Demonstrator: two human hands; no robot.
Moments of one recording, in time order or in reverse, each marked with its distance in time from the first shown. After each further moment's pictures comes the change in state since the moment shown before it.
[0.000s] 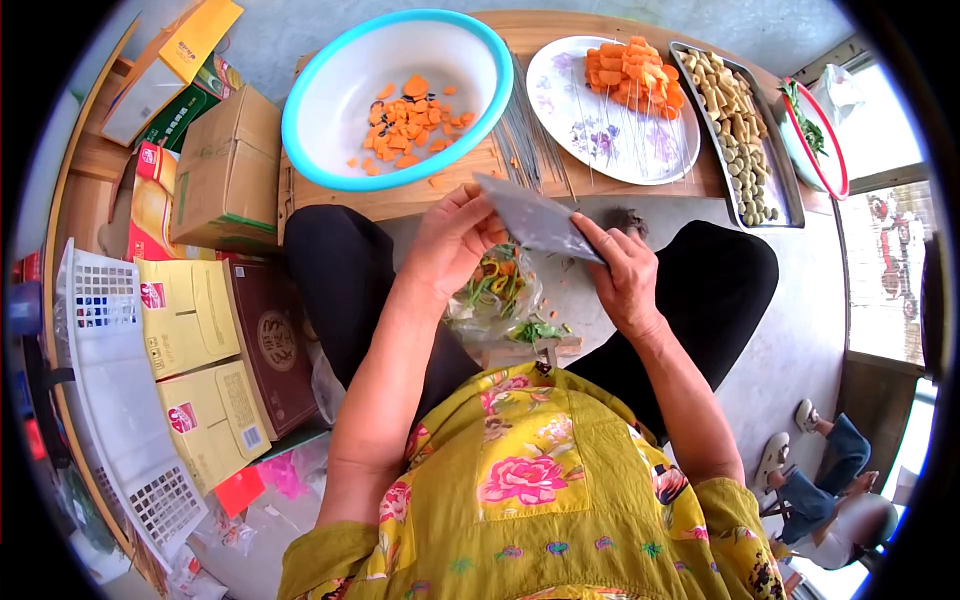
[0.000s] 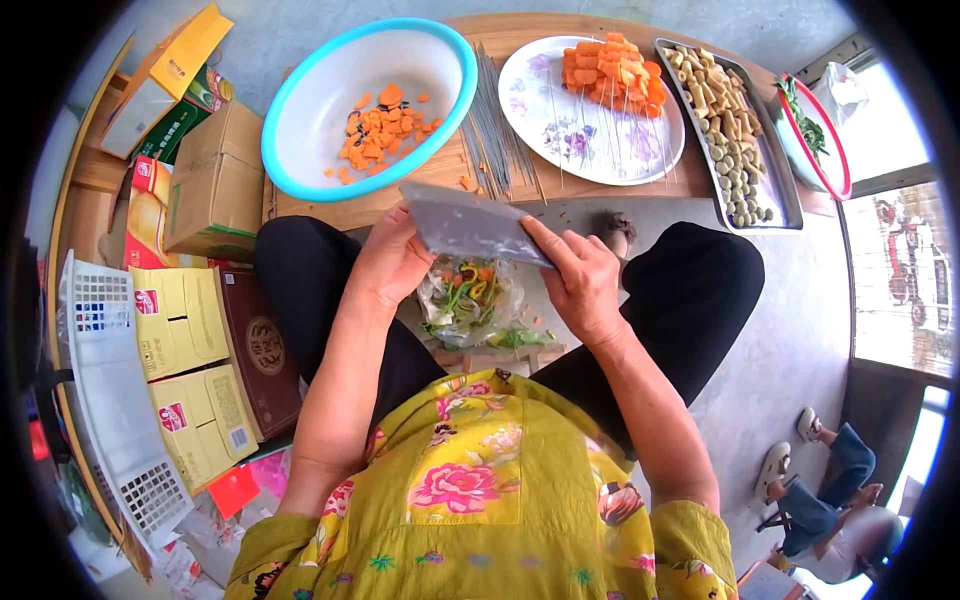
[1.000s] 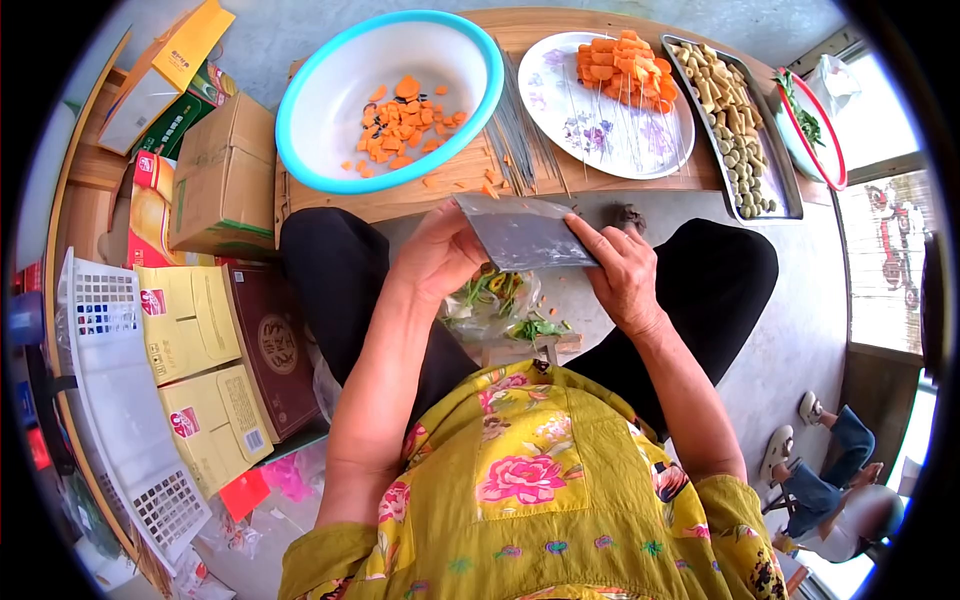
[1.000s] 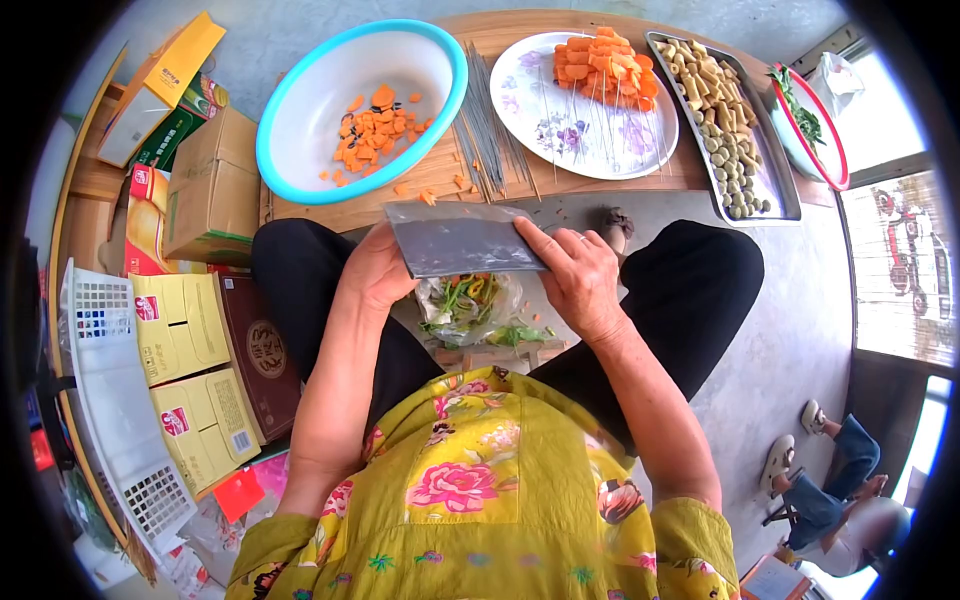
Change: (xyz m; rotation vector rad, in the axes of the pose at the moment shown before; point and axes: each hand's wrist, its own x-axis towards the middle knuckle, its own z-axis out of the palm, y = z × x) left_hand -0.009 0.008 0.009 -0.119 -0.107 -0.119; right_hand -0.001 -0.001 -0.007 -0.099 -0.020 -0.111
